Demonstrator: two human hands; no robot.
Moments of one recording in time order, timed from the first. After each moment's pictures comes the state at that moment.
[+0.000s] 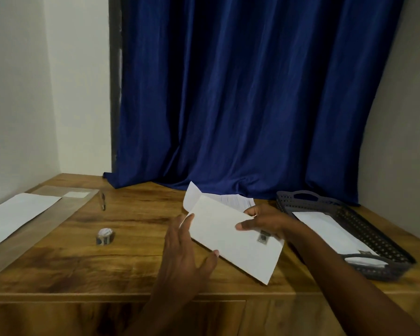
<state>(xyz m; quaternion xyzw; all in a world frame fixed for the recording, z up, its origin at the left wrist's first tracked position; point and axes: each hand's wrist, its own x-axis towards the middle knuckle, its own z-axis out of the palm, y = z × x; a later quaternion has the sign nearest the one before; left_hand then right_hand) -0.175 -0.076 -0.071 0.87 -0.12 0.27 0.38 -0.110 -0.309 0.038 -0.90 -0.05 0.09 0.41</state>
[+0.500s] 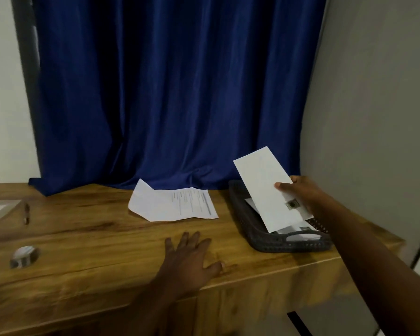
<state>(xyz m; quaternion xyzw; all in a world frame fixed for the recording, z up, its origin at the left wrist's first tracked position) -0.145 -0.179 -0.066 0.96 -0.27 -0.01 0.10 -0.138 -0.505 0.072 -0.85 0.16 -0.16 0.48</state>
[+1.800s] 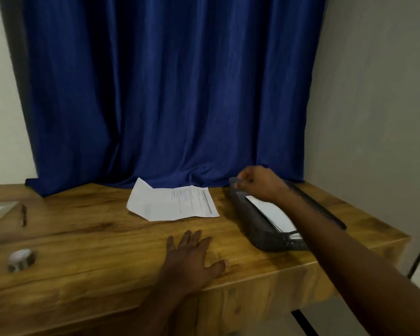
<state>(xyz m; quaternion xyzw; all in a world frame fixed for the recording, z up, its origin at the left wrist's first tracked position) -0.142 -0.184 -0.072 0.96 -0.26 0.02 0.14 -0.107 -0.416 0.080 -0.96 0.04 -0.16 0.22</state>
